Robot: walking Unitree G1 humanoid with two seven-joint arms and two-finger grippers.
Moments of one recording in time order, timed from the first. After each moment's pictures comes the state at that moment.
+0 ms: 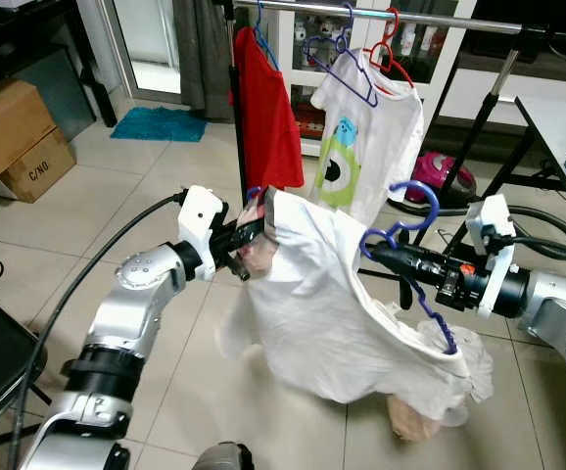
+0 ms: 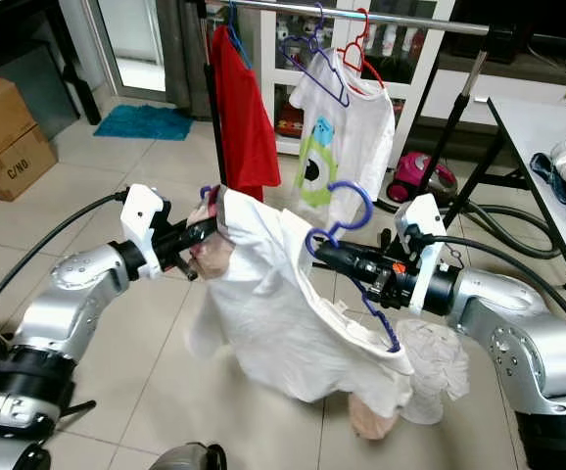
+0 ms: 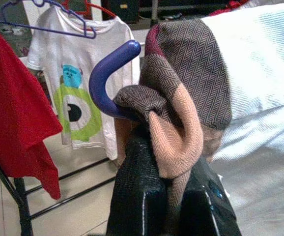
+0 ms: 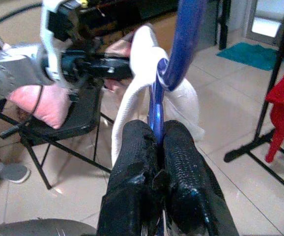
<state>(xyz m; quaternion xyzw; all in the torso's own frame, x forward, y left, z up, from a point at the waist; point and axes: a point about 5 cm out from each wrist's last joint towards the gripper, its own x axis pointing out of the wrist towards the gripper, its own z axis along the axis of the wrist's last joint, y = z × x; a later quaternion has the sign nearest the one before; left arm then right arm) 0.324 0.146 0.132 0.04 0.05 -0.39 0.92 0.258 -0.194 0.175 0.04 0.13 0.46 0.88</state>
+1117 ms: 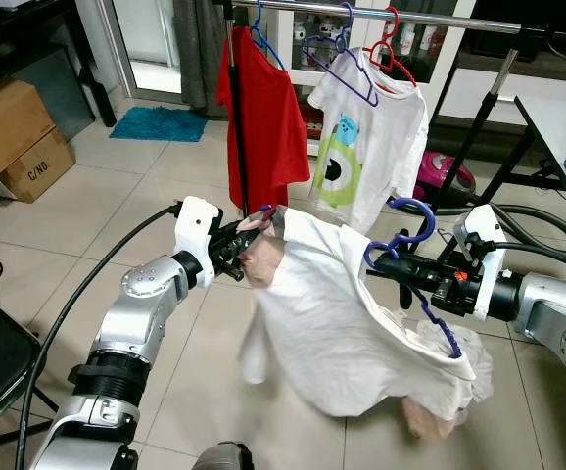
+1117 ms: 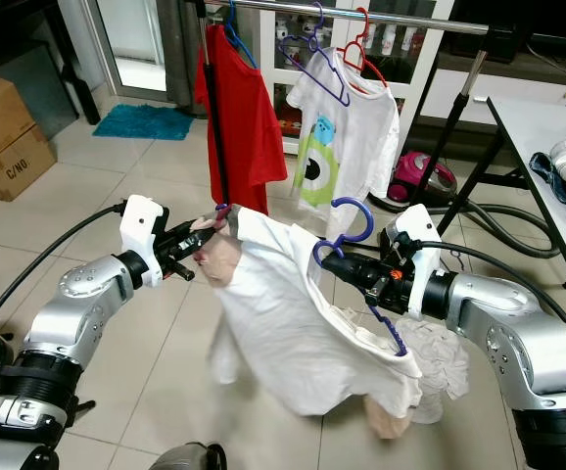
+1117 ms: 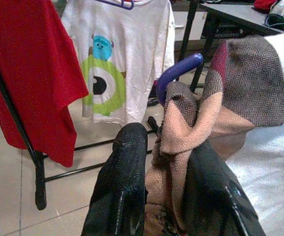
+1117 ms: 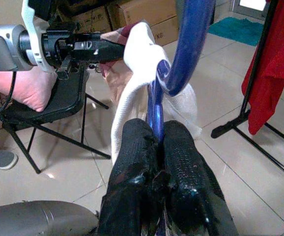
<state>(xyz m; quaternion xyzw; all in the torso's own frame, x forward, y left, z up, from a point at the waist) 0.329 0.151 0.111 0.01 0.09 -0.30 0.95 0.262 -0.198 0.161 0.01 0.17 0.44 0.88</state>
